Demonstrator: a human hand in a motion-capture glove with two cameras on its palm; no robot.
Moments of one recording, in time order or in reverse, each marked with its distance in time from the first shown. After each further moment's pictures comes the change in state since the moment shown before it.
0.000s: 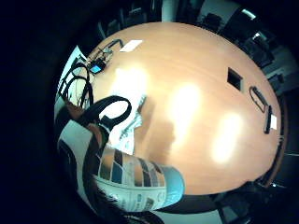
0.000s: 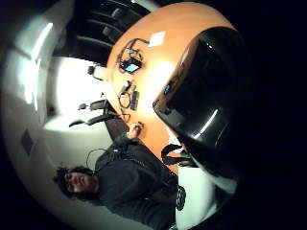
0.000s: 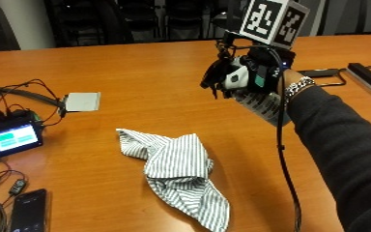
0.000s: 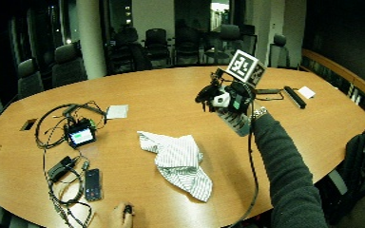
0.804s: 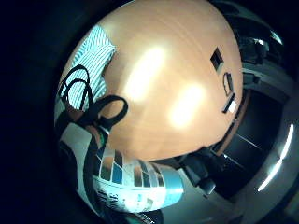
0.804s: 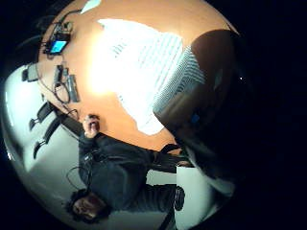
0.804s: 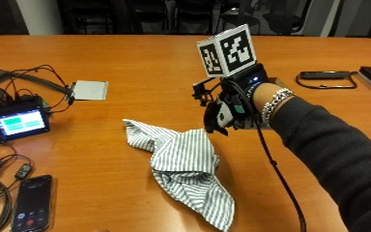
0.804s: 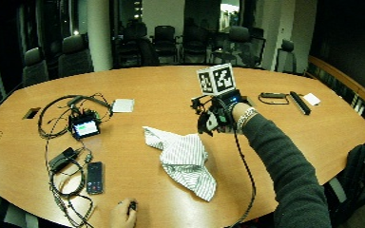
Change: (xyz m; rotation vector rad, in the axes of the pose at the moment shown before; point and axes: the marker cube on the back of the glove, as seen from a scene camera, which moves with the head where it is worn) arm -0.015 0.005 0.061 -0.459 0.498 0.192
